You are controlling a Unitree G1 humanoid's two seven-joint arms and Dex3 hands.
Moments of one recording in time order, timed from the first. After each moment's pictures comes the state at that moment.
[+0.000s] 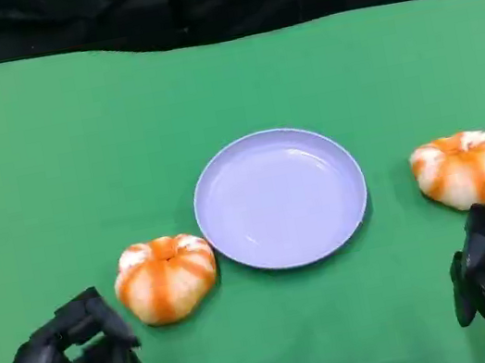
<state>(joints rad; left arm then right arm) 0.19 0.09 0.11 0.05 -0.15 -0.24 -0.36 0.15 -0.13 -0.07 -0.03 0.36 -0.02 0.43</state>
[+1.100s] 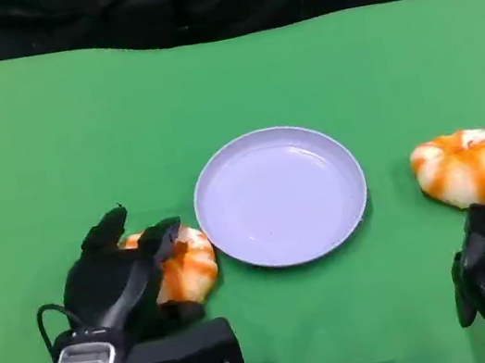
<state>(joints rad) -0.38 0.20 -0.38 0.75 0.95 -0.13 0.45 0.16 -0.13 -0.07 -0.06 0.34 0.02 0.41</state>
